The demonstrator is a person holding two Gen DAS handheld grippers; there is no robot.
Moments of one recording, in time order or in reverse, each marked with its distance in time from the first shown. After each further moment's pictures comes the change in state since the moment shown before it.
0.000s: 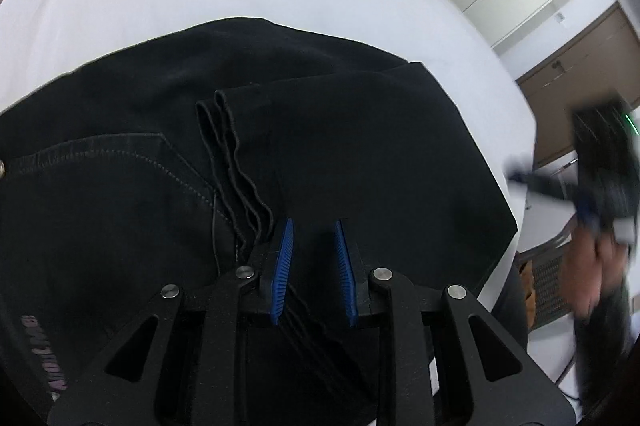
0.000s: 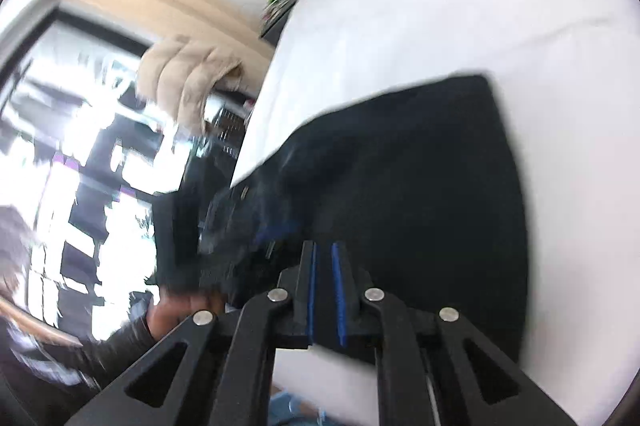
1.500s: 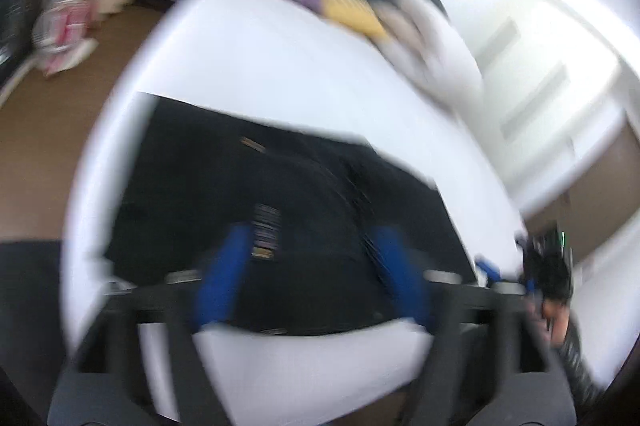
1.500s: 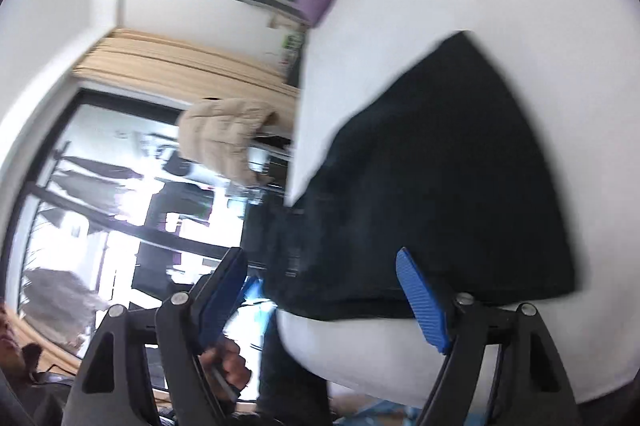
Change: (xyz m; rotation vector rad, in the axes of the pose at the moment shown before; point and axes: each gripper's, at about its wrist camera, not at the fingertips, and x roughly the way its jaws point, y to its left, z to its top) left arm -0.200 0.098 -0.153 -0.349 -0.521 0.085; right arm -0.010 0.005 -0.079 0.165 -0.162 0.232
